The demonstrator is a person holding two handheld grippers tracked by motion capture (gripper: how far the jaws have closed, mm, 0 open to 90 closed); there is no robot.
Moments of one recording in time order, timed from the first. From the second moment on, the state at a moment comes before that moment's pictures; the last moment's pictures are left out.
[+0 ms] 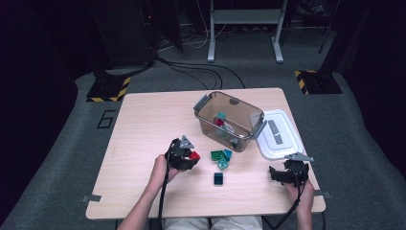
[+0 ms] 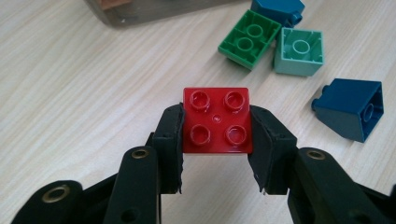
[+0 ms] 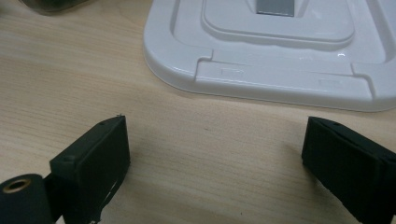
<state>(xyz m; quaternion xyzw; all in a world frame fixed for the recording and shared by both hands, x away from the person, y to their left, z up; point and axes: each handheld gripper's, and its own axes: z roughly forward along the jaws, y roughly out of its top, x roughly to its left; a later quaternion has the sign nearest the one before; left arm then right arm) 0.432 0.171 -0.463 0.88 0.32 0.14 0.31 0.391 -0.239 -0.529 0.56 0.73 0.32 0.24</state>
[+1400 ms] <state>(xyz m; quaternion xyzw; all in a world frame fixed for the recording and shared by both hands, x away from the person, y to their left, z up) 0.490 0.164 -0.374 0.86 0.33 0.18 0.34 0.392 -0.240 -0.528 0.56 0.73 0.32 0.24</state>
